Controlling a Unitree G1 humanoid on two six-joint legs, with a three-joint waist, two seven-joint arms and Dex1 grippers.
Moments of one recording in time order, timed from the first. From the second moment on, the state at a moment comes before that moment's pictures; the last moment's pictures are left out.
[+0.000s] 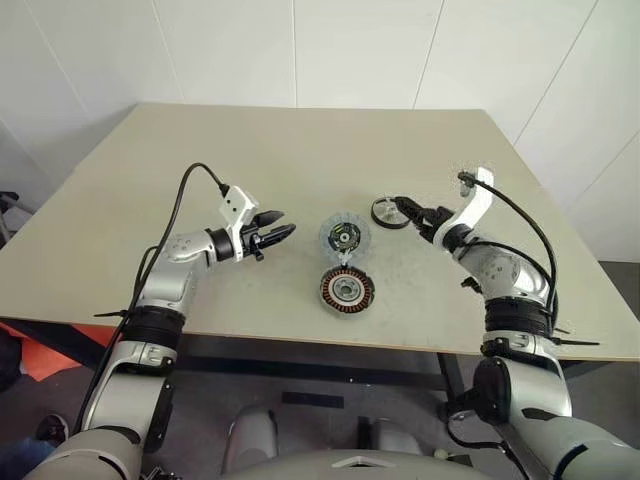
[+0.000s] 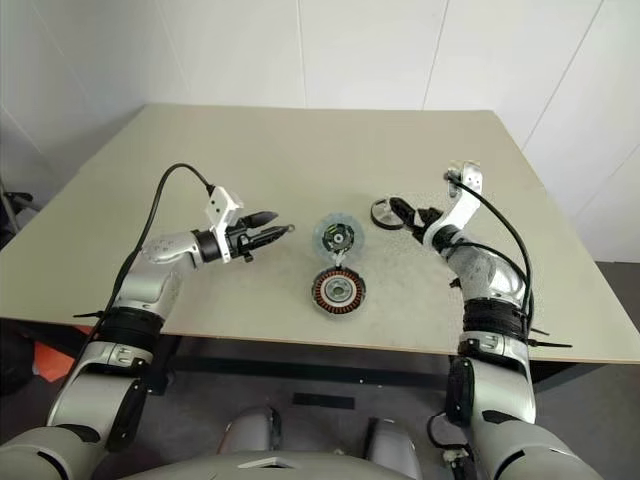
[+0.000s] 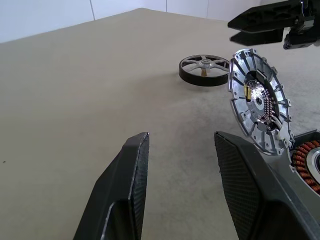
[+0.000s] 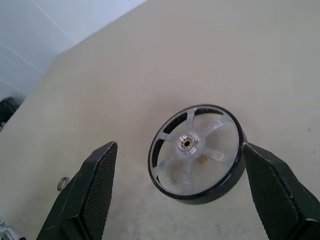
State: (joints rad) left arm -0.55 0.36 -0.03 0.40 -0.24 0.15 -0.91; right arm -0.63 -0.27 -0.43 0.47 0.48 0.69 0.40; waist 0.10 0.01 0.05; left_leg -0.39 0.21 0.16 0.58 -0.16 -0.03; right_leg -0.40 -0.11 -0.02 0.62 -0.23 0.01
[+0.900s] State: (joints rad) left arm -0.56 0.36 -0.03 0.46 -0.21 0.06 -0.89; right arm -0.71 -0.20 -0.56 0.66 0.66 0.75 0.28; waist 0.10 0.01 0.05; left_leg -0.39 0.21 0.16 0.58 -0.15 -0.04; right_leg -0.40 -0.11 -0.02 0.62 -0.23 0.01
